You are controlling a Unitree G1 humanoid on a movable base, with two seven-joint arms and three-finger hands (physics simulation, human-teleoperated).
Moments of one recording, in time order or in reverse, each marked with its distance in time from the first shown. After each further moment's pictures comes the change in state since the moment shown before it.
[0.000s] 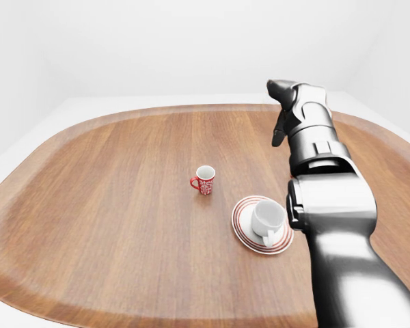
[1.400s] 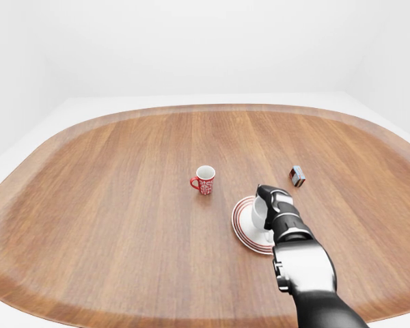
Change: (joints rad) left arm -0.001 0.009 0.016 -0.003 -0.018 0.000 0.006; right arm 0.569 0.144 -0.004 0.080 0.065 0.000 -0.226
